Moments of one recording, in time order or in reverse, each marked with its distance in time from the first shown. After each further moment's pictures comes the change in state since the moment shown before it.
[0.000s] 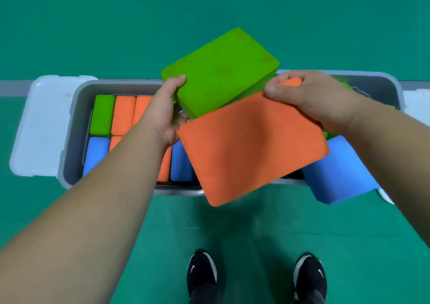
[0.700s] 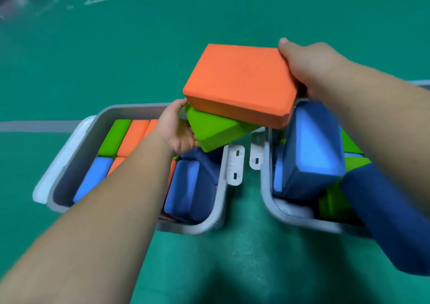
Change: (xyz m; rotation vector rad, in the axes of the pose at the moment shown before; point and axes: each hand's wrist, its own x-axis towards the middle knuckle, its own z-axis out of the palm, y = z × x) left_hand 0.116 -0.062 -0.037 0.050 -0.076 0.104; right_hand 0.118 0.058 0.026 0.270 0.379 -0.056
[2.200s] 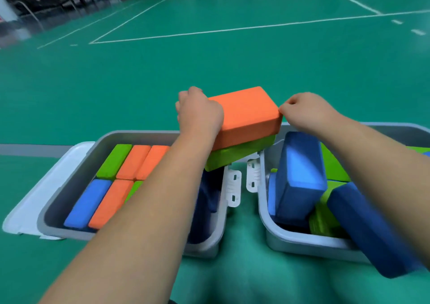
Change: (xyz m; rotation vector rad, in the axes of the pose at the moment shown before) left_hand -0.081 0.036 0.093 1.030 0.655 0.767; right_hand -0.026 0.010 -0.019 -0.805 0.109 -0.340
